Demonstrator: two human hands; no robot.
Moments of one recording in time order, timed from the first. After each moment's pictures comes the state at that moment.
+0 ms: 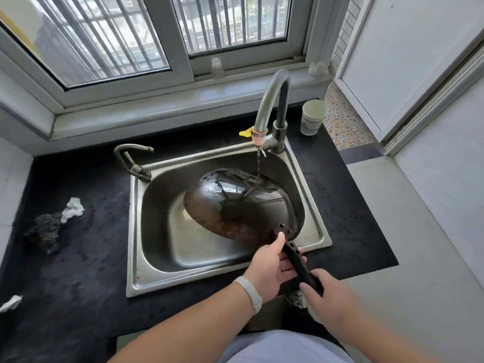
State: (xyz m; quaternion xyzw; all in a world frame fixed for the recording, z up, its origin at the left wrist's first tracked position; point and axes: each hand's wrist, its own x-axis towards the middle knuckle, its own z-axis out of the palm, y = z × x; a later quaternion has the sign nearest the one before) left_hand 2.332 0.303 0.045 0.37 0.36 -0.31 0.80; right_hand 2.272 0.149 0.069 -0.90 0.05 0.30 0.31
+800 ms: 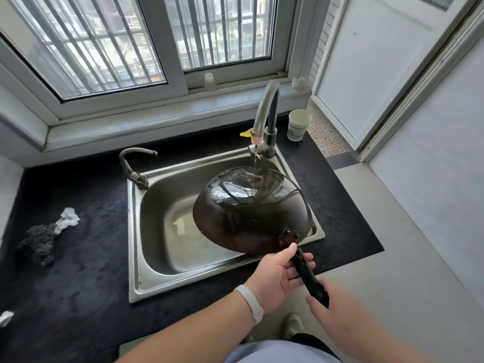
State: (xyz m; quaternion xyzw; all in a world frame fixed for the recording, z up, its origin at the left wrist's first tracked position) left_hand 2.290 0.316 0.072 0.36 0.22 -0.37 0.83; right_hand 2.219 0.170 0.102 -0.91 0.11 0.24 0.31
